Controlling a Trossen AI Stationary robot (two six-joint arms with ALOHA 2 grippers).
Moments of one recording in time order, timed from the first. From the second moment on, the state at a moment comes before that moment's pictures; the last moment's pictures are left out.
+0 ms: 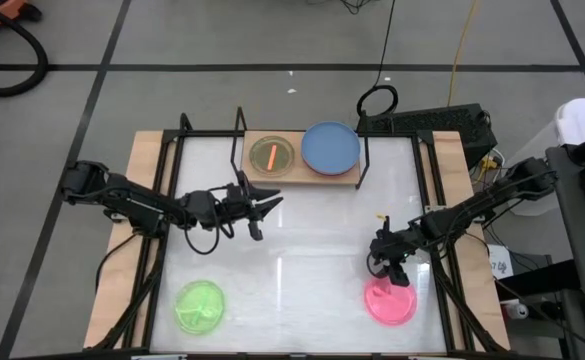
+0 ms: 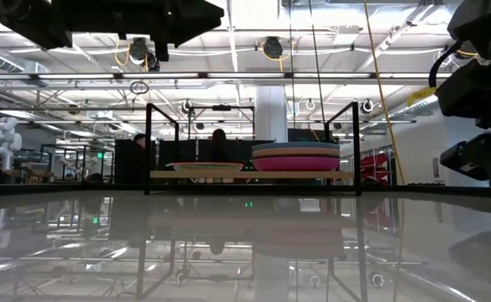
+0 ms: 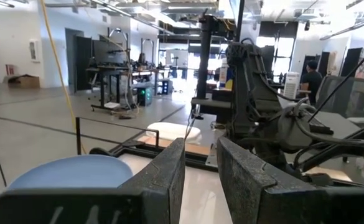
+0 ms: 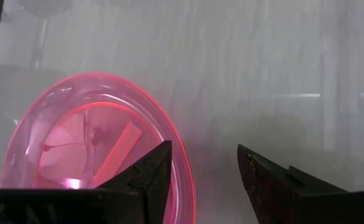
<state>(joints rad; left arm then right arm) -0.13 1.36 0.55 1.00 -0.39 0.00 0.40 1.10 0.28 -0.14 -0.21 0.49</state>
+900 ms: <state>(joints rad) -0.15 1.36 0.55 0.76 -0.38 -0.16 0.47 1.10 0.28 -0.15 -0.21 0.56</state>
